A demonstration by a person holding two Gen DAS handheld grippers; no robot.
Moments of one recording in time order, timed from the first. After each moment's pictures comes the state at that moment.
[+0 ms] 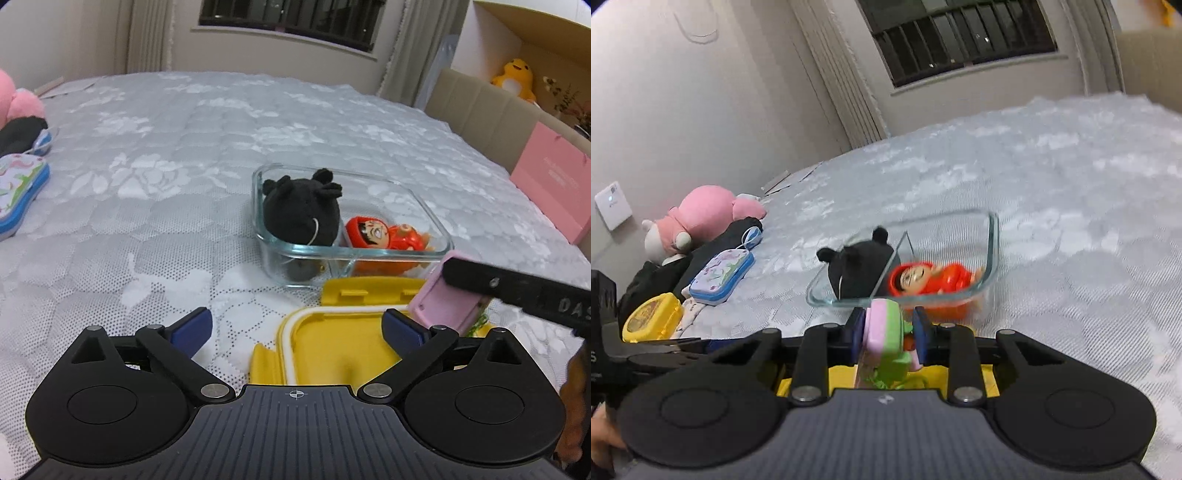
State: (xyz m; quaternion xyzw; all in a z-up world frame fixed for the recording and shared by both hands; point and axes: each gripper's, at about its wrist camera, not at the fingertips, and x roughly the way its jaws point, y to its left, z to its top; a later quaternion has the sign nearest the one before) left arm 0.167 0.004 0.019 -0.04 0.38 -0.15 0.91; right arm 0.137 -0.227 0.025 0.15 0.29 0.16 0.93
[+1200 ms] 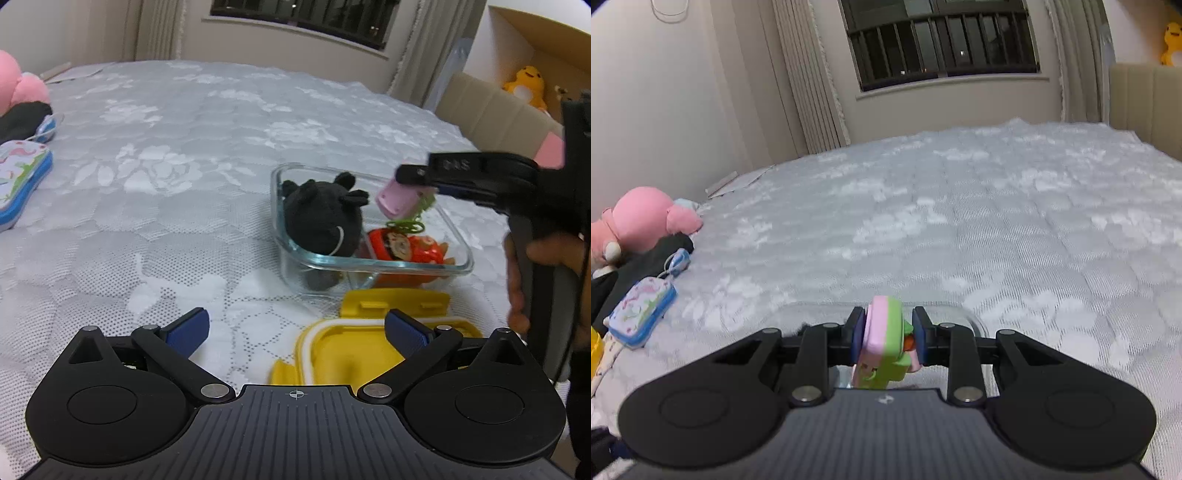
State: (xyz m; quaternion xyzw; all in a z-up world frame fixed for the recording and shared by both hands) left arm 0.189 0.017 0.013 -0.06 0.39 -0.13 0.91; right arm 0.273 -0.211 0.025 0.10 0.30 0.08 0.95
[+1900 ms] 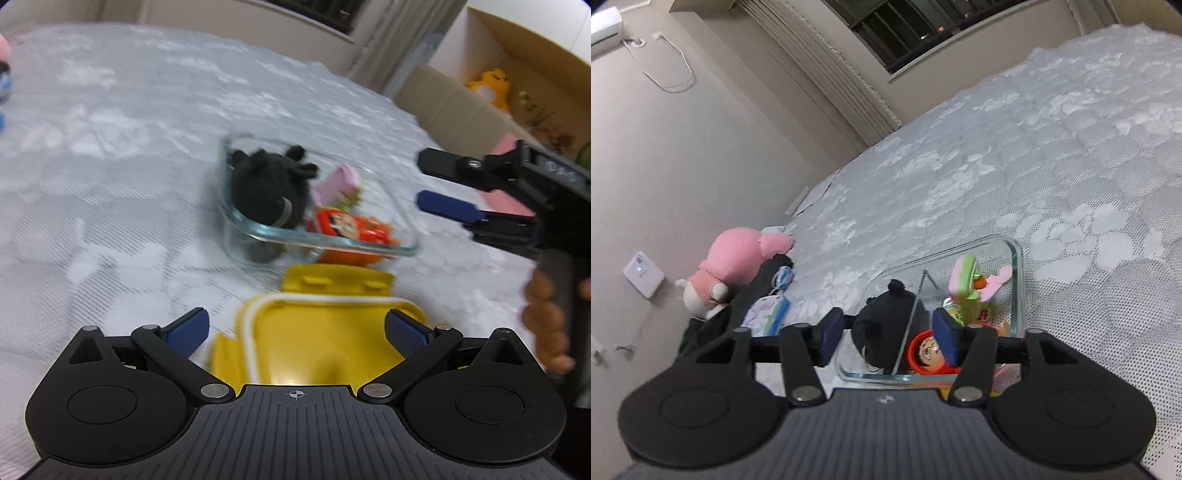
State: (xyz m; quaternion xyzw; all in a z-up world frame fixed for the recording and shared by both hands) left arm 0.189 0.020 0.006 -0.13 0.43 -0.25 0.86; right arm 0.218 -0.260 0.044 0.27 0.32 0.19 0.89
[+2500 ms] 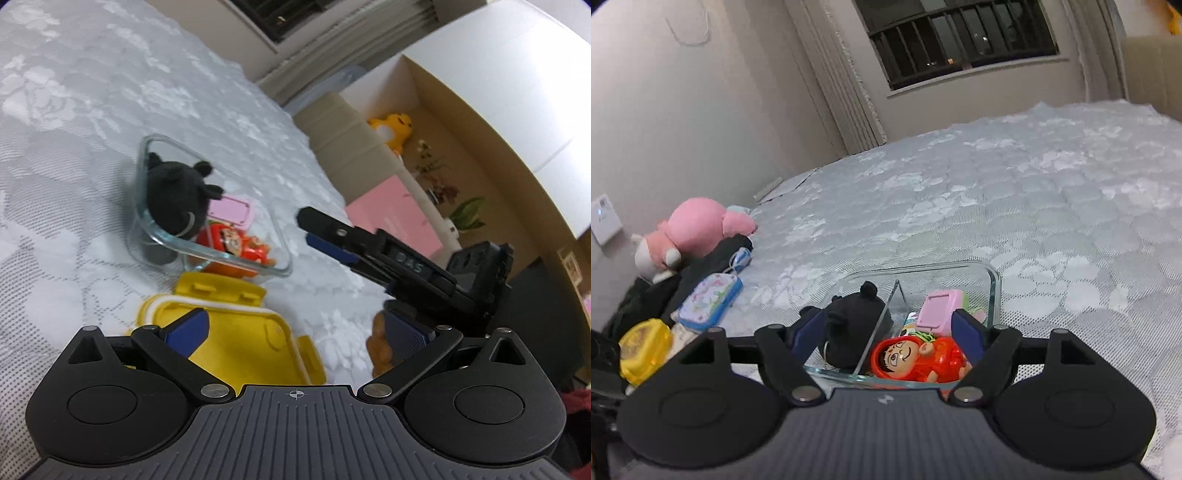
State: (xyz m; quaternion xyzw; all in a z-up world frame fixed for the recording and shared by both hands) left arm 0.189 0.056 0.022 -0.29 0.39 -0.41 0.77; right arm 0.203 -0.228 0.051 0.15 0.30 0.15 0.93
